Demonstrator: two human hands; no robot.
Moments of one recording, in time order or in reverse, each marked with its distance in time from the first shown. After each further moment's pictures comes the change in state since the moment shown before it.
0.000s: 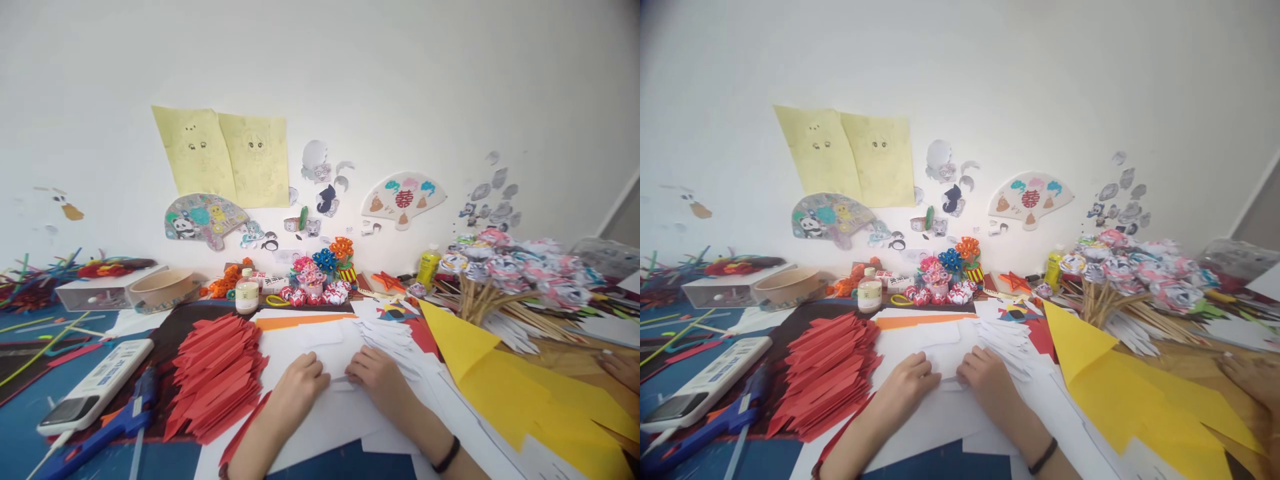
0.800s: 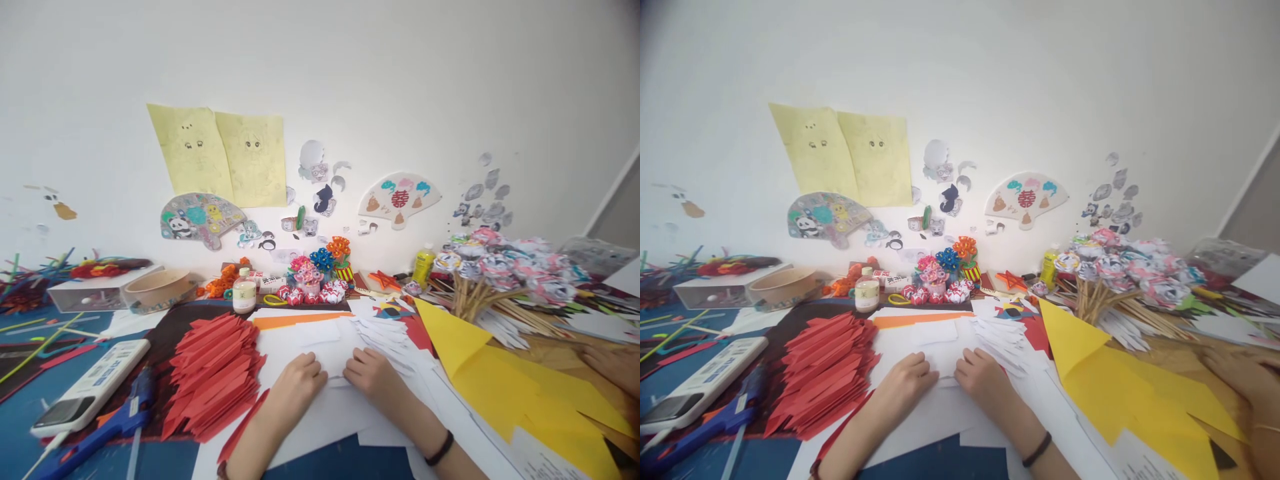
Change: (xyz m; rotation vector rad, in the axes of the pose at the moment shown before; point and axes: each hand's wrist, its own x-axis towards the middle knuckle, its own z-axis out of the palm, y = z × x) left_hand 0.002 0.003 -0.005 0.070 -0.115 0.000; right_hand 0.000 0.002 -0.003 -0.234 0.015 -0.251
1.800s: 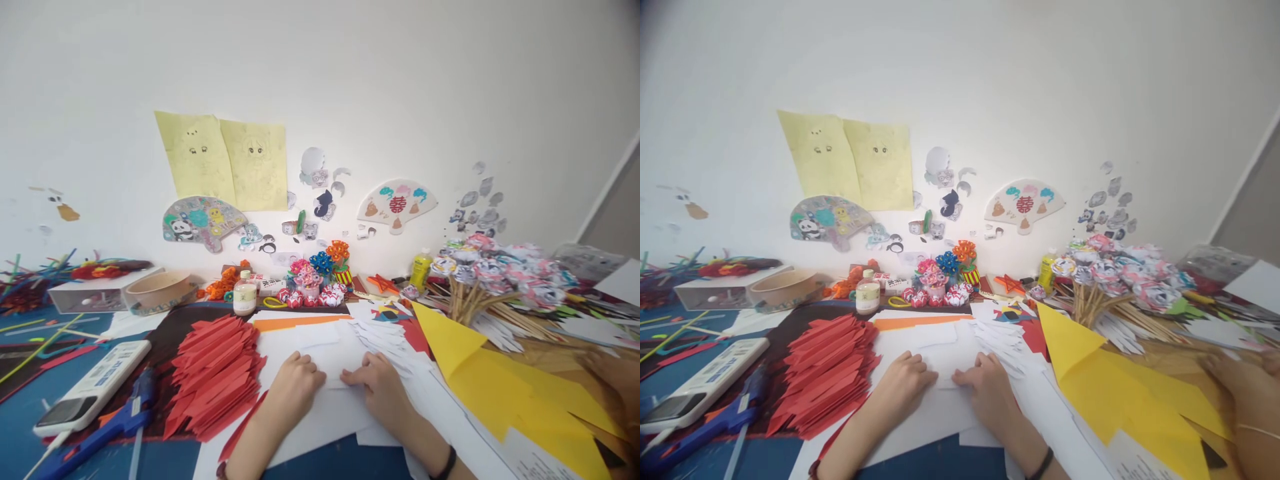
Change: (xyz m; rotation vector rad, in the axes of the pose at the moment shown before) left_hand -0.001 0.001 -0.007 0.013 -0.037 -0.057; right_hand -0.009 -0.018 -0.015 0.374 -0.059 0.609
